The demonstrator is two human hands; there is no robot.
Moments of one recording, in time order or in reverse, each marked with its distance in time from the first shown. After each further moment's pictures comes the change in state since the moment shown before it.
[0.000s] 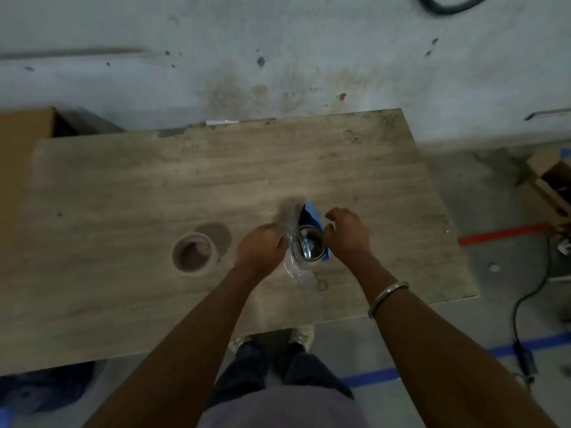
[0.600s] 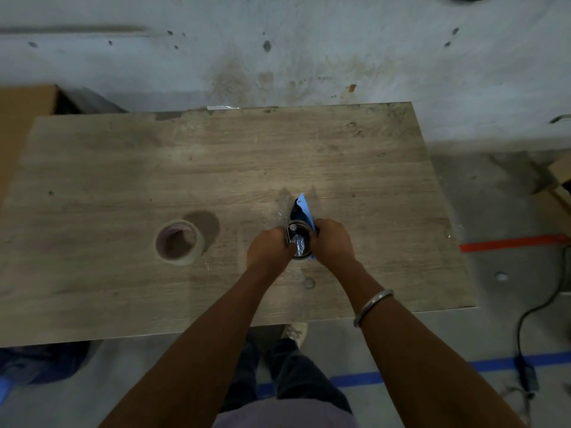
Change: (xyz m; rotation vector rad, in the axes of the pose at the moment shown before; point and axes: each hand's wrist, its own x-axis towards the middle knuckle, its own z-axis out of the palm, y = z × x) left_hand 0.010 0.033 0.051 -0.073 -0.041 -0.300; right_hand 0.000 0.014 0.023 0.112 -0.171 0.014
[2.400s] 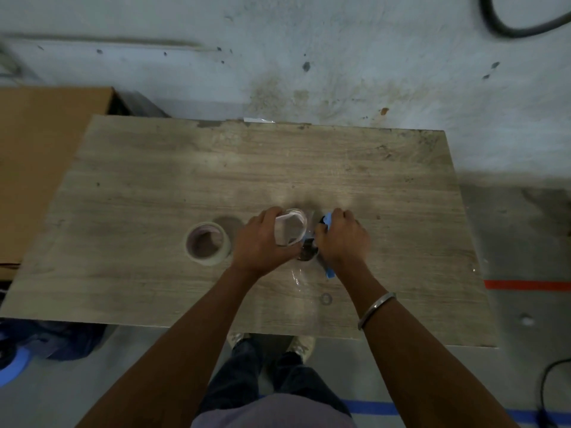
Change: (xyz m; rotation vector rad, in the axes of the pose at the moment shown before) left_hand -0.012 -0.035 -0.071 -0.039 0.367 0.266; right_hand 0.007 -0.056 -0.013 -0.308 0.237 -0.091
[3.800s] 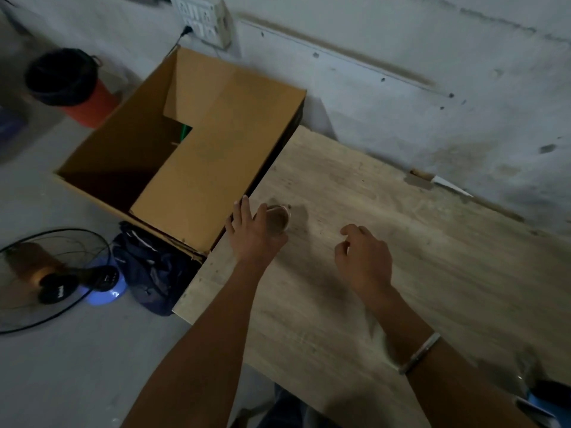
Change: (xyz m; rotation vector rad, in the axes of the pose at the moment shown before) left_hand -0.002 -0.411 -0.198 0.355 0.186 -0.747; right_hand 0.033 -0.414 0.110 0.037 -0.177 -0.499
